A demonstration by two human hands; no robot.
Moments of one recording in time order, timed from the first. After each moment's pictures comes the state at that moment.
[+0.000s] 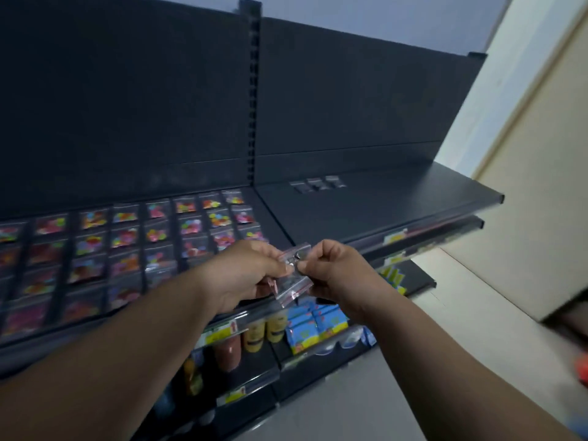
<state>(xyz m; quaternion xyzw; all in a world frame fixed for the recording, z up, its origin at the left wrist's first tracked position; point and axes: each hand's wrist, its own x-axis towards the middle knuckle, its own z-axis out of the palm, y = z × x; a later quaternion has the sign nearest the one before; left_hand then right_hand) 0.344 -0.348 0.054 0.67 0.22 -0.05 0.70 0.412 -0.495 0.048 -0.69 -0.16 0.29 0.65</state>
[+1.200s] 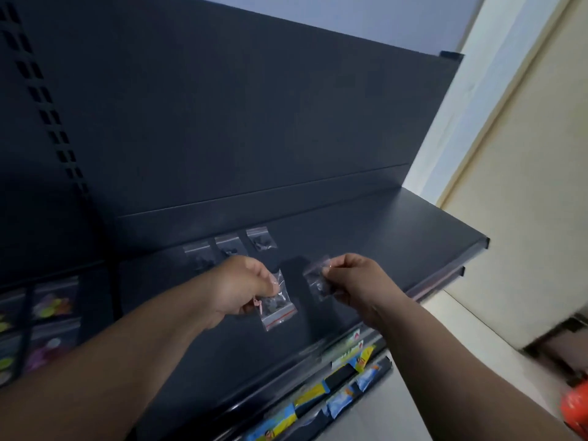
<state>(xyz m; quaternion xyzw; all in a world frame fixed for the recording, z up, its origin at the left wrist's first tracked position) 0.688 -0.383 0.041 0.75 0.20 -0.09 0.62 0.779 -0.565 0.031 -0.77 -0.02 0.21 0.60</state>
